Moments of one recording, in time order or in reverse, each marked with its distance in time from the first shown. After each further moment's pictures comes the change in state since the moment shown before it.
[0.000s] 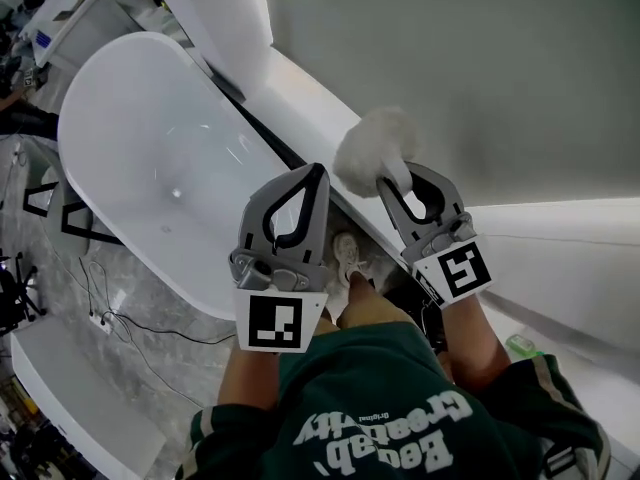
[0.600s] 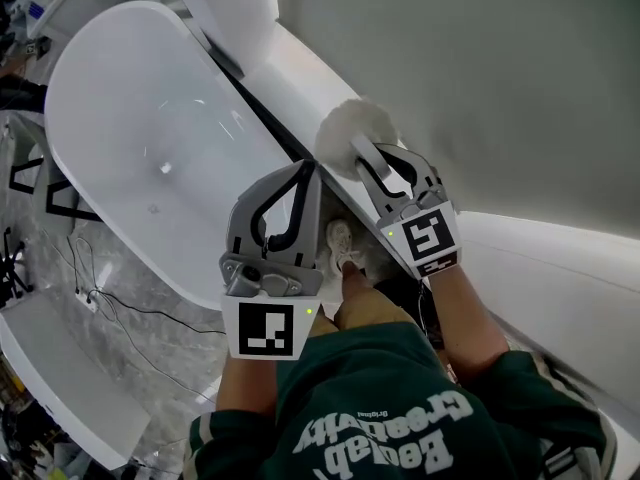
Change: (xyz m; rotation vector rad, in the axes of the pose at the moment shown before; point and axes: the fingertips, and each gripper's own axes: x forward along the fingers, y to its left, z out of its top) left arm 0.002 0.023 -0.044 -0.070 0.033 0.080; right arm 0.080 0.002 -0.089 -0.092 0.252 0.077
